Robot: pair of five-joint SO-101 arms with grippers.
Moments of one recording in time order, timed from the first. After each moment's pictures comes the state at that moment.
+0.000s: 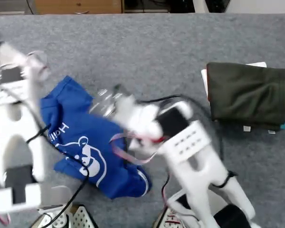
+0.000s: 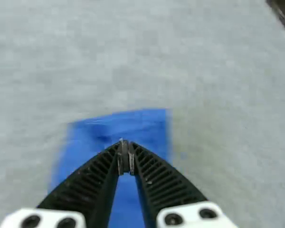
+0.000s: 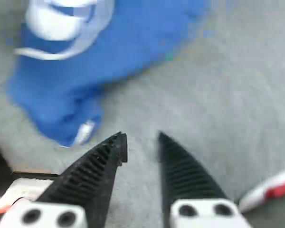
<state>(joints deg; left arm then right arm) -13.3 -3.4 5.5 58.6 23.7 -33.8 -30.2 20.9 93.6 25.5</state>
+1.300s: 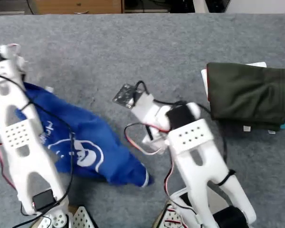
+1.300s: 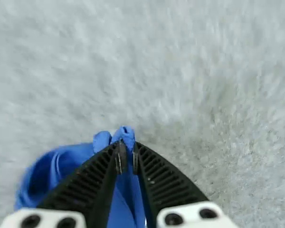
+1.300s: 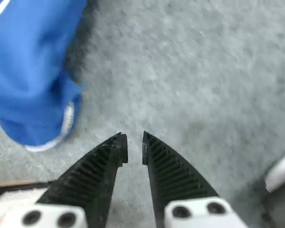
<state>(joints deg) -29.4 60.2 -86.9 100.3 30.2 -28.4 -30.5 37.4 80.7 23.0</state>
